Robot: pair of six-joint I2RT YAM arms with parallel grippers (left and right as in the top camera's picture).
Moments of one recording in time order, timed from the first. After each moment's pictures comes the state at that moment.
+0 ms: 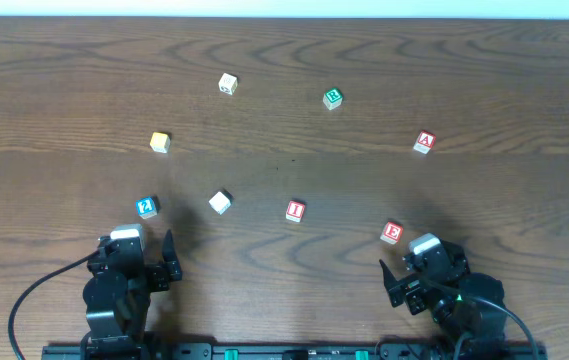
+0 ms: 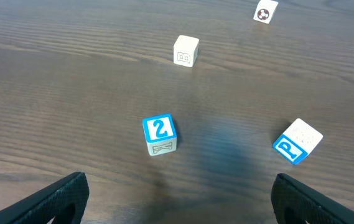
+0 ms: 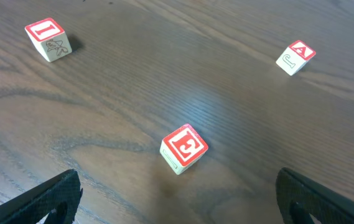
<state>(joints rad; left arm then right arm) 0.07 0.01 0.16 -0.63 0.01 -0.04 0.13 0.01 0.18 -0.74 -0.18 -0.28</state>
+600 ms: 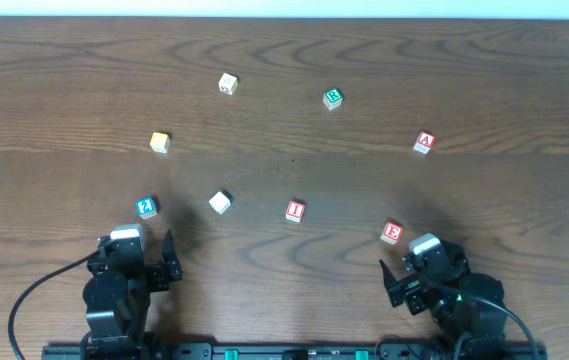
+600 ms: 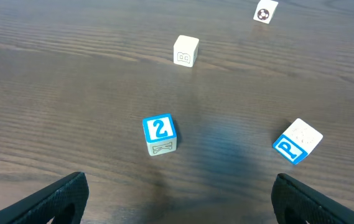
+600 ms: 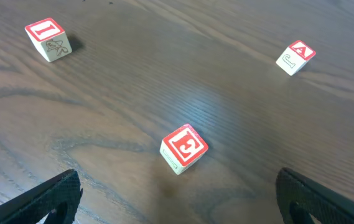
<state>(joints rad) 0.07 0.01 0.16 -0.63 0.01 -0.04 0.13 0.01 0.18 -0.74 -0.18 -0.28</state>
